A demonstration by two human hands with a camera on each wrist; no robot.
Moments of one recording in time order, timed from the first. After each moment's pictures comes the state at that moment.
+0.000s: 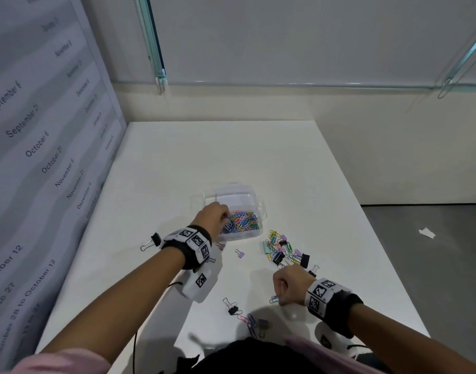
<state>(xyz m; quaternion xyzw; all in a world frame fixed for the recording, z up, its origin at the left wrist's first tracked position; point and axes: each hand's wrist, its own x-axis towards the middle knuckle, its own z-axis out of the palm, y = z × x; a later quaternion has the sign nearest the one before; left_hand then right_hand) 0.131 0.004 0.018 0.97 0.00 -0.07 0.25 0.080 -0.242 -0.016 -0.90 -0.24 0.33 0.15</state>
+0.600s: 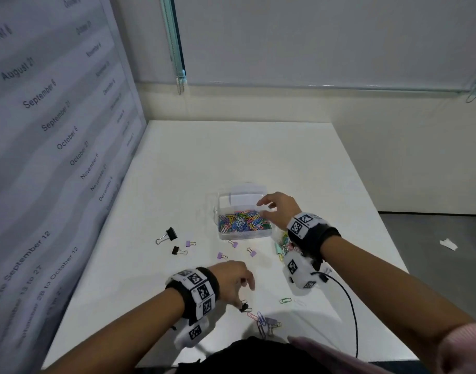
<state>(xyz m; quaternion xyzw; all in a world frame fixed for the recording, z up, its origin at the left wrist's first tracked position) 0.042 -0.019 -0.007 0.90 -0.18 -0.34 0.20 0.175 -0.164 0.049 -0.93 -0.17 0.16 0.29</state>
